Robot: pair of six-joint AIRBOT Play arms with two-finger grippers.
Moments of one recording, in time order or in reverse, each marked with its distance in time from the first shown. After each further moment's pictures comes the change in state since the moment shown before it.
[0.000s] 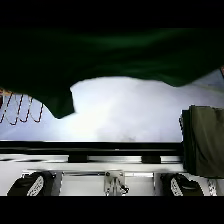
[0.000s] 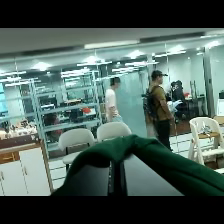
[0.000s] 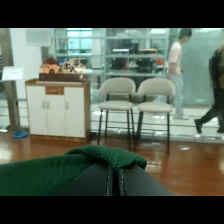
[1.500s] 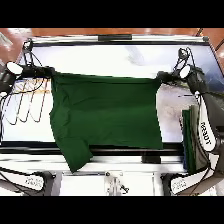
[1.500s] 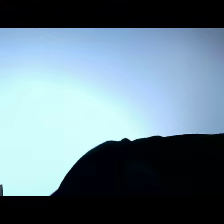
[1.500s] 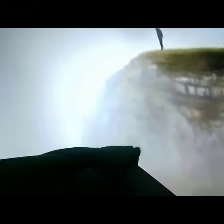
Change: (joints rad) left arm -0.044 -0.950 -0.505 0.013 0.168 0.088; right arm 0.130 -1.048 -0.340 -0.167 -0.280 0.222
